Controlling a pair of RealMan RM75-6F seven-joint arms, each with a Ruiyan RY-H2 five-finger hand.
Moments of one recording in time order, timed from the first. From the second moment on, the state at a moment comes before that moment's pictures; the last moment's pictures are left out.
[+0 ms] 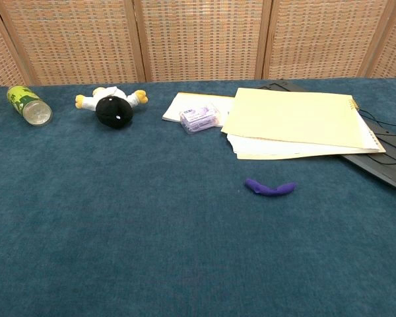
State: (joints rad) left arm -0.12 -1.17 -0.02 -1.65 1.45 1.58 0.02; right arm 0.24 -1.31 -0.07 -1.40 -1.56 1.68 -0.06
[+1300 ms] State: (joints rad) left arm -0.16 -1.22 -0.08 -1.59 1.41 1.45 0.05; right arm 0.80 -1.64 0.18 -1.50 -0.89 0.93 -0.52
